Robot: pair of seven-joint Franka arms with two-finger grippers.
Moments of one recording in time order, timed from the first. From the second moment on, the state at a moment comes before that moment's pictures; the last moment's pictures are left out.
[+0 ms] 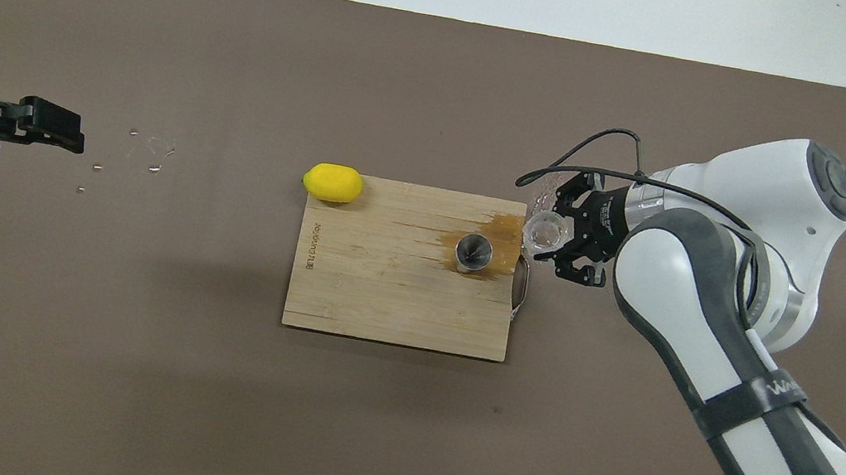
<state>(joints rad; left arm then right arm) 0.02 -0.02 -0.06 -1.77 -0.06 1.77 -0.11 0.13 0.24 0.11 -1.86 0.51 2.10 1.47</state>
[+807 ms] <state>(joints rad) -0.03 -0.05 -0.03 -1.57 0.00 1.45 0.06 0.24 0.24 0.11 -1.83 0.30 2.14 1.62</state>
